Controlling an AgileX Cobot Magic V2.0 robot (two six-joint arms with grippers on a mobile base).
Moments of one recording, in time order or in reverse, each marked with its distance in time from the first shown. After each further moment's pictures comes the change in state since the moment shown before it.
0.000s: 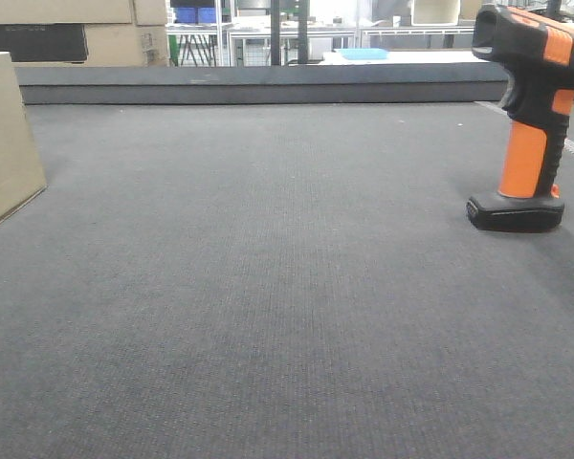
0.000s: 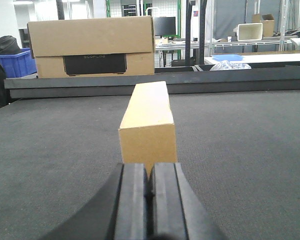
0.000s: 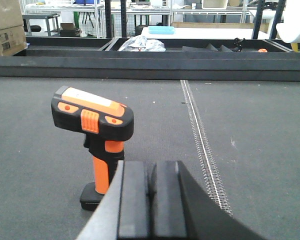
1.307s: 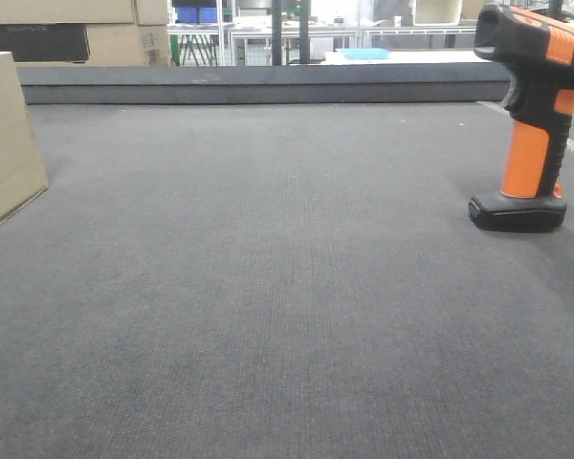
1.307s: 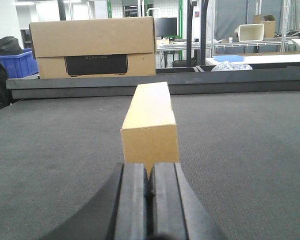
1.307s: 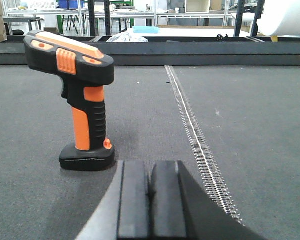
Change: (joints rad) left arm 0.000 -0.002 0.002 0.000 0.000 0.000; right arm -0.051 -0.285 0.305 -0.029 -0.046 0.026
